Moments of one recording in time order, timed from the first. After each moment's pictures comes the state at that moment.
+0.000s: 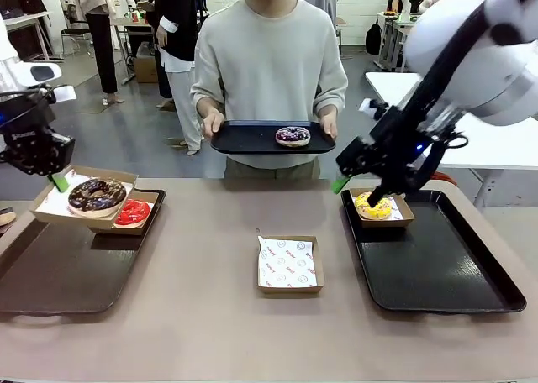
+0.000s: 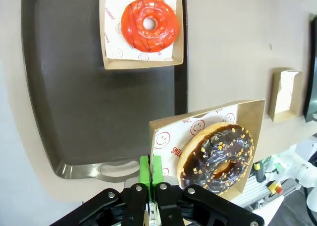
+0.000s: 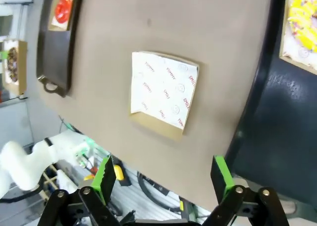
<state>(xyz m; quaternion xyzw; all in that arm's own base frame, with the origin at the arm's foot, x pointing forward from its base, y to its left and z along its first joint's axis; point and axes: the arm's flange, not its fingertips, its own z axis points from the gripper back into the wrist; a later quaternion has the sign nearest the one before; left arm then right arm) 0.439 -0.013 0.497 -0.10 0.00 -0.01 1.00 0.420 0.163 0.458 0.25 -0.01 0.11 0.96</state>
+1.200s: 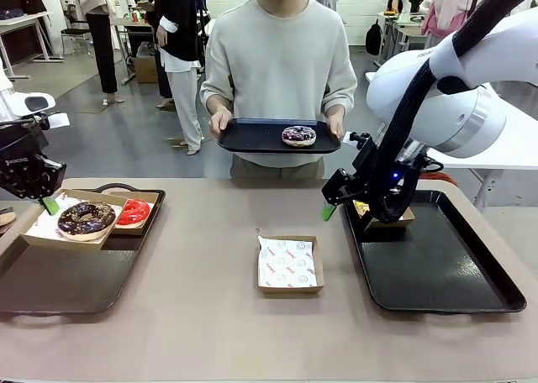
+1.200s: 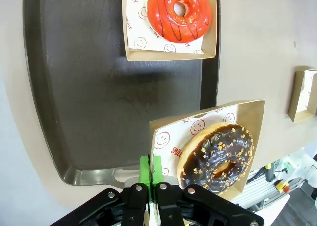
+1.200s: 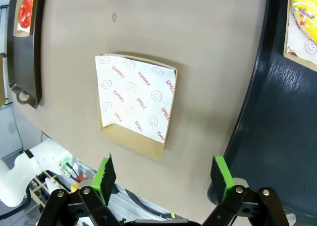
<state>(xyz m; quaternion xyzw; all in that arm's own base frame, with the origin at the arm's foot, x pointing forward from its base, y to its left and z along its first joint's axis) 0.440 0.011 0.453 -0.09 0.02 -0.01 1.00 0.432 0.178 0.405 0.22 0.01 0.09 0.97</state>
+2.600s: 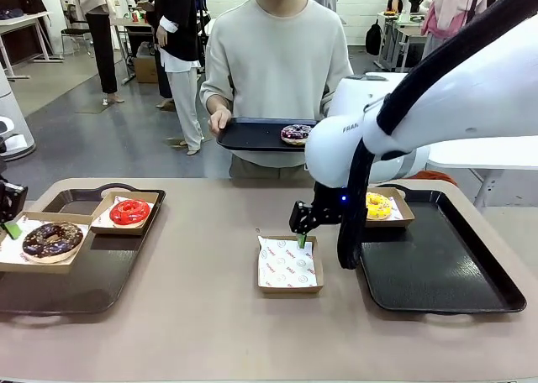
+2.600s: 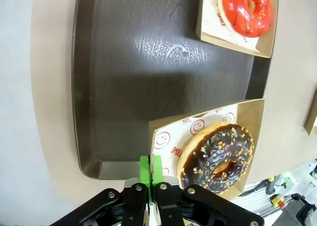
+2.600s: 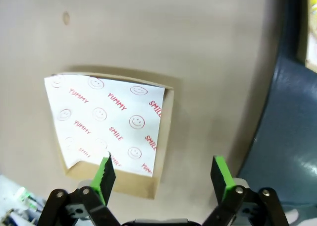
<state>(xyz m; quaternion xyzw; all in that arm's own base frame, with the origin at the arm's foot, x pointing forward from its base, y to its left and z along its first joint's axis) 0.403 0.076 0.417 -0.08 0.02 0.06 0.99 0.429 0.268 0.352 0.05 0.00 0.08 1.00</state>
